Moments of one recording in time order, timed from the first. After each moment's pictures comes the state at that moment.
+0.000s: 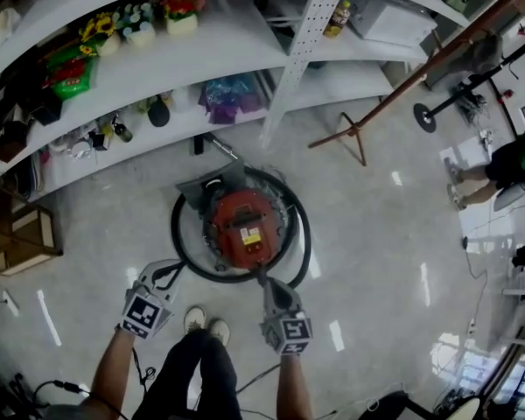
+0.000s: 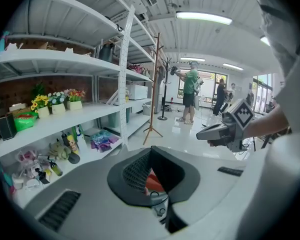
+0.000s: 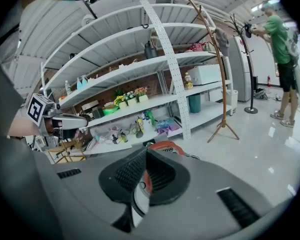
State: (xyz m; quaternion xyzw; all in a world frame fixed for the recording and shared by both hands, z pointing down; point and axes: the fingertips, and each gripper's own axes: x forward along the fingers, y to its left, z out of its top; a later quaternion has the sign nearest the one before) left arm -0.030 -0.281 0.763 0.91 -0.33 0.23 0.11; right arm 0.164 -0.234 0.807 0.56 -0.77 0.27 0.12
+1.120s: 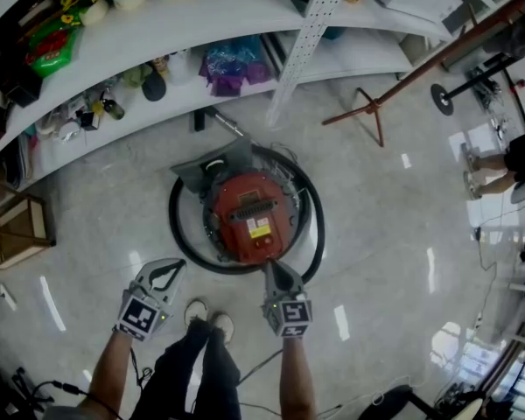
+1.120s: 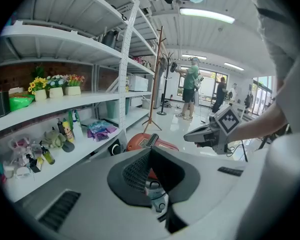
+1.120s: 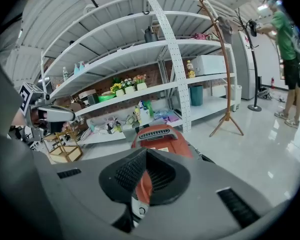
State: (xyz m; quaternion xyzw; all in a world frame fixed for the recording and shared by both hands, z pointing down) left arm -0.033 -0.282 0.856 0.91 -0.31 0.25 0.13; right arm 0.160 -0.274 0.917 0.55 -0.78 0.26 0.15
